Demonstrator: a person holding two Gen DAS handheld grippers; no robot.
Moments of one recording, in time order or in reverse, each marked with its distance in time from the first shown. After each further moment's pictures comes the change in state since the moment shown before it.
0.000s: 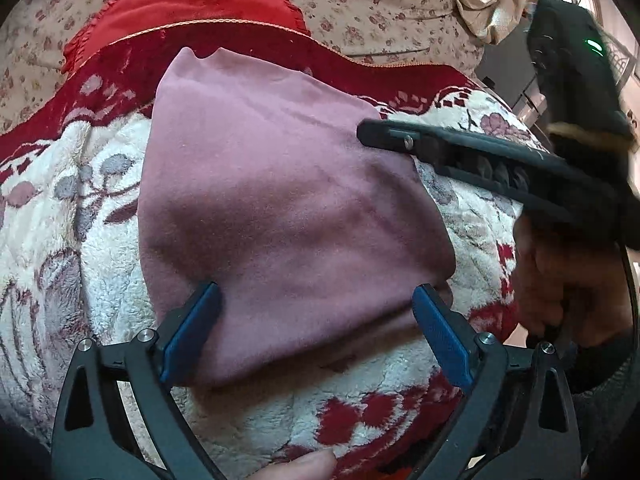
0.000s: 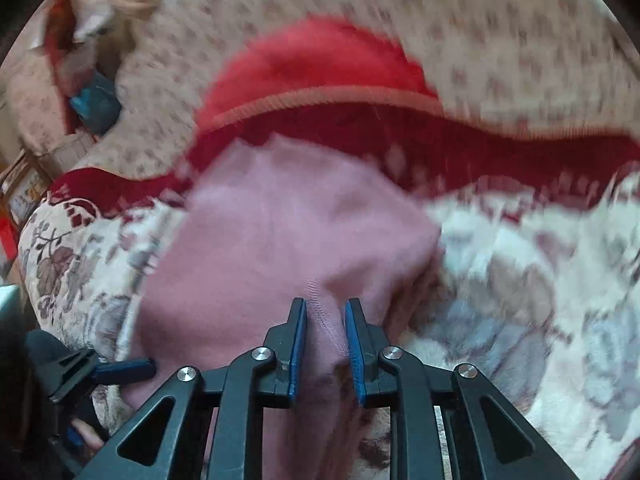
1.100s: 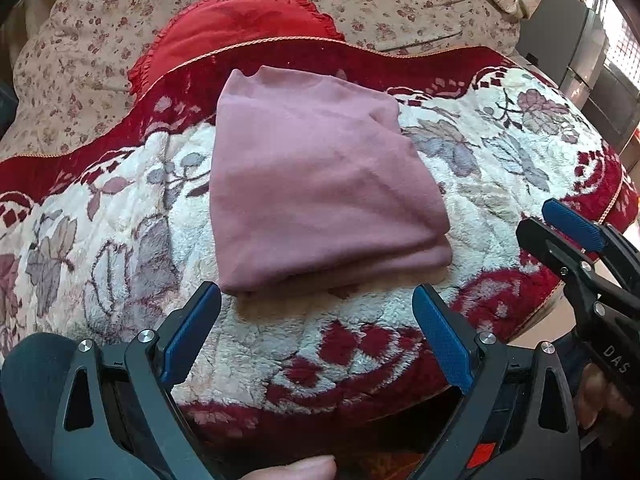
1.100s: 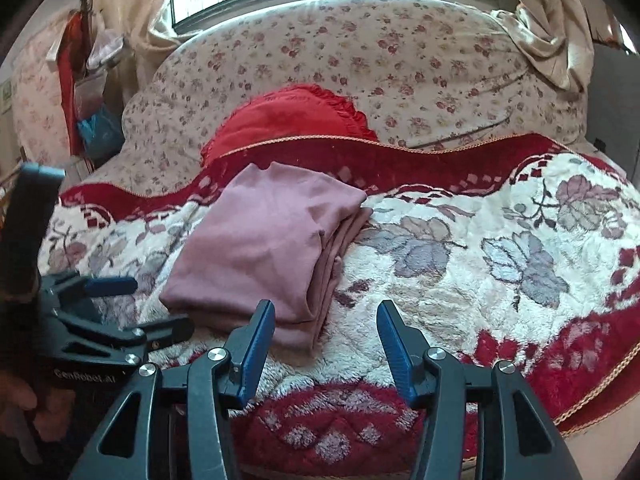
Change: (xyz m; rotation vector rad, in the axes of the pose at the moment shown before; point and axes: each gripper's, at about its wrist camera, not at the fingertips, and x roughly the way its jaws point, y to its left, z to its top) left arm -0.051 -0.053 -0.028 0.031 0.026 0.314; right arm -0.130 0.019 -0.109 0.106 -0.155 -0.166
